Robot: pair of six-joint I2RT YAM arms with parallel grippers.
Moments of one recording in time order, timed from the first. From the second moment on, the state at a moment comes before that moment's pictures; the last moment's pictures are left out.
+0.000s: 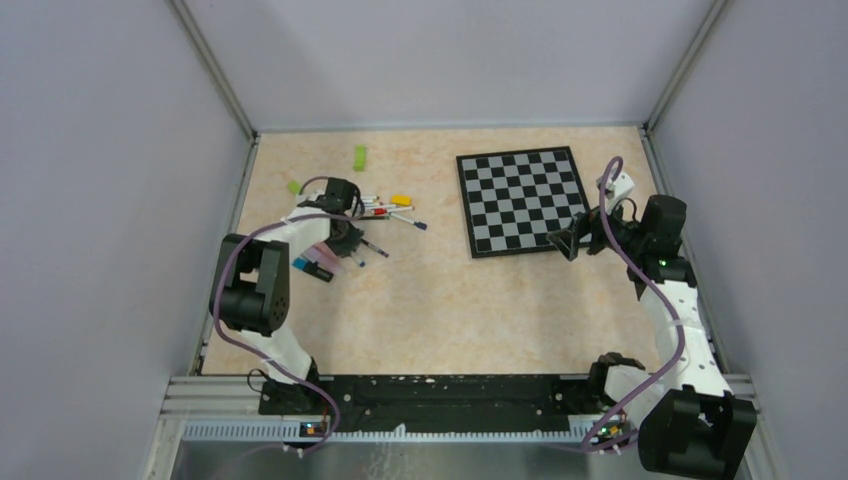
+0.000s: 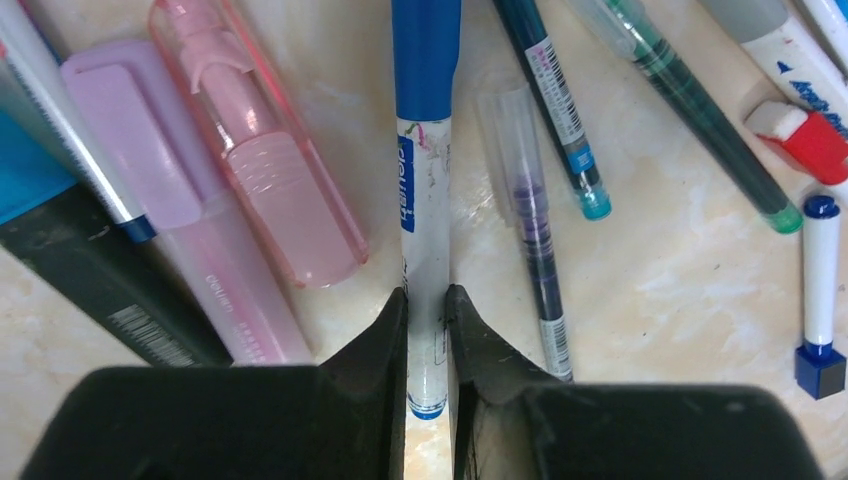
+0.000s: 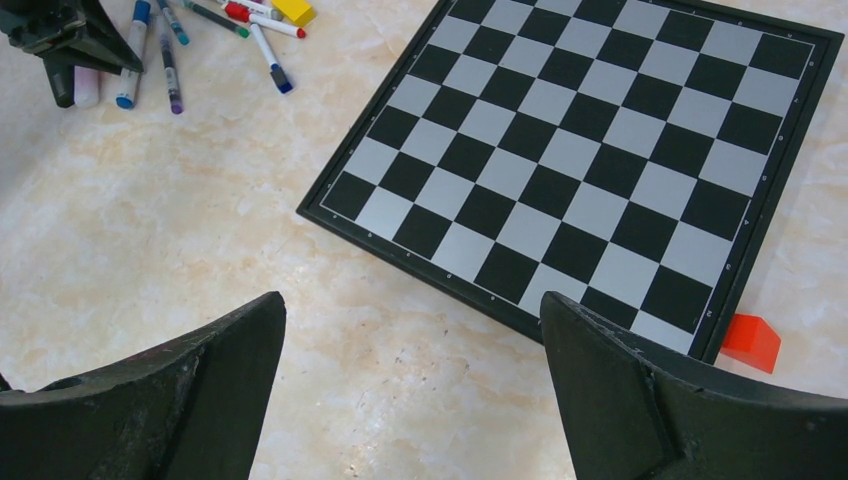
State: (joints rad) left arm -0.20 1.73 1.06 -0.50 -0.22 -0.92; right arm -0.15 0.96 0.71 -0.23 -0.79 -0.19
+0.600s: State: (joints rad) left arm -0.20 1.25 0.81 -0.35 0.05 -0.79; right arm -0.15 0.96 0.71 -0.26 -0.86 -0.21
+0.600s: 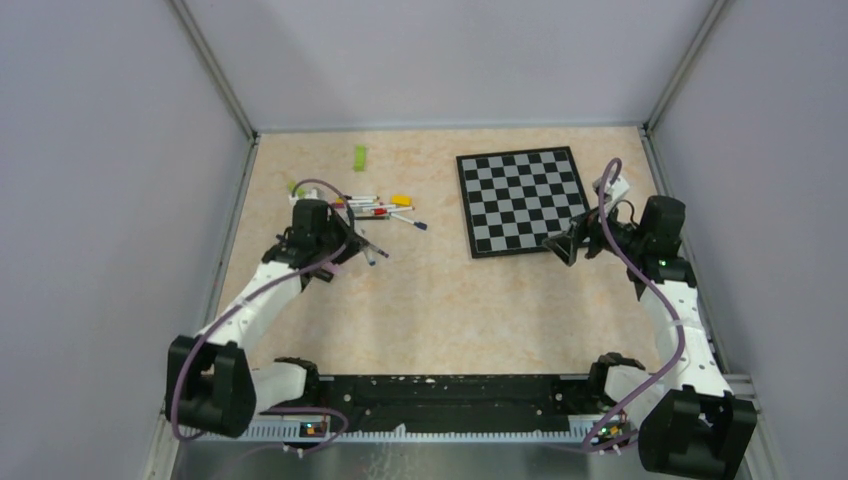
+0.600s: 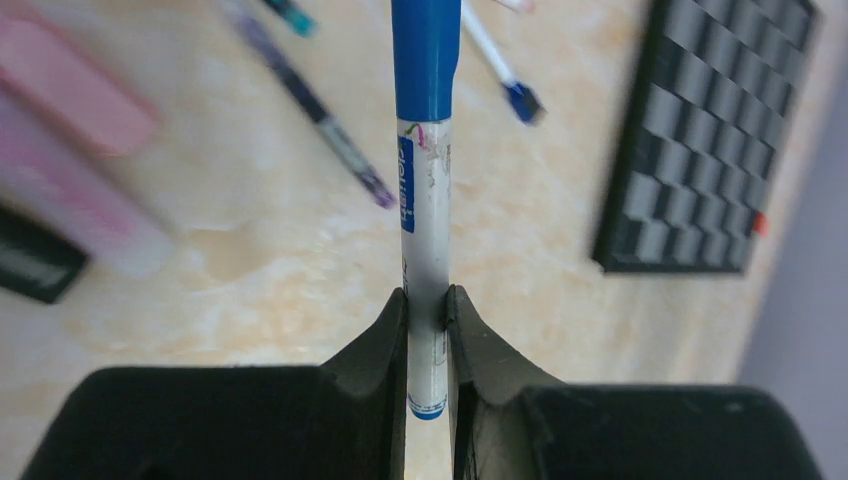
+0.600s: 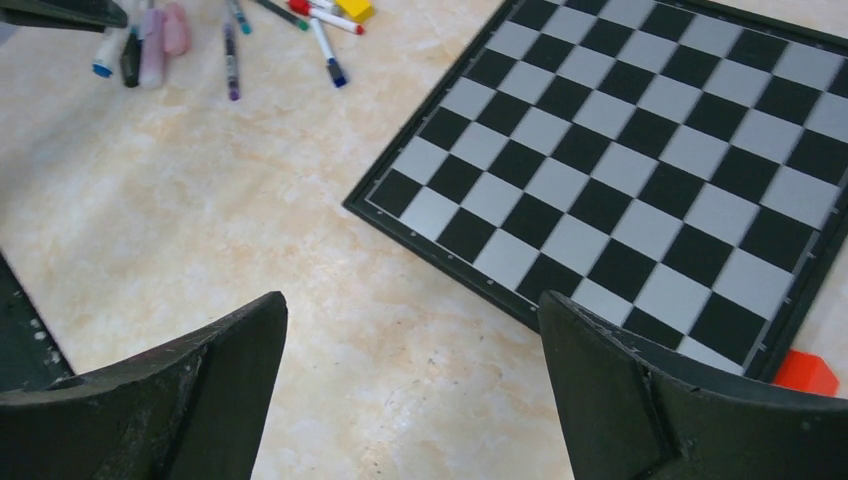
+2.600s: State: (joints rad) left arm -1.02 1.59 0.66 1.04 -0.18 -0.83; right arm 0.19 1.15 0.53 0.26 -1.11 0.32
